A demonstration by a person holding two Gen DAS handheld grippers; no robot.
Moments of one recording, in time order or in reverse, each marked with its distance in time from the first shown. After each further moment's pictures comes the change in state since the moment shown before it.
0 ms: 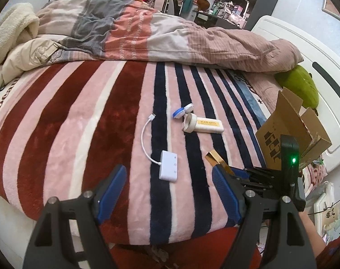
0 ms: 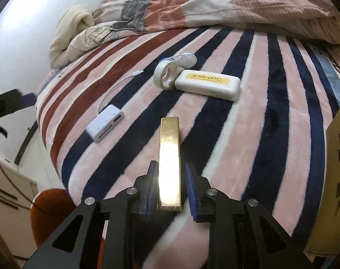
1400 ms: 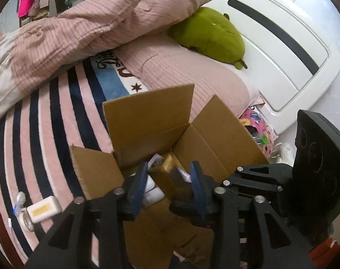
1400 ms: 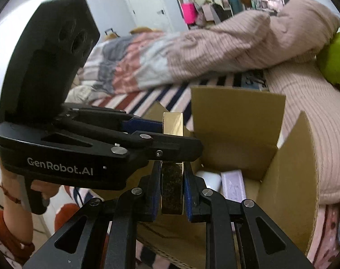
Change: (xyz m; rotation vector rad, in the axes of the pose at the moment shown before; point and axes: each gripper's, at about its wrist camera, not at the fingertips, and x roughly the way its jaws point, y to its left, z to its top) left arm 0.107 -0.314 0.111 0.418 0.255 -0.409; right arm -0.201 -0.127 0.037 0.086 -0.156 -0.069
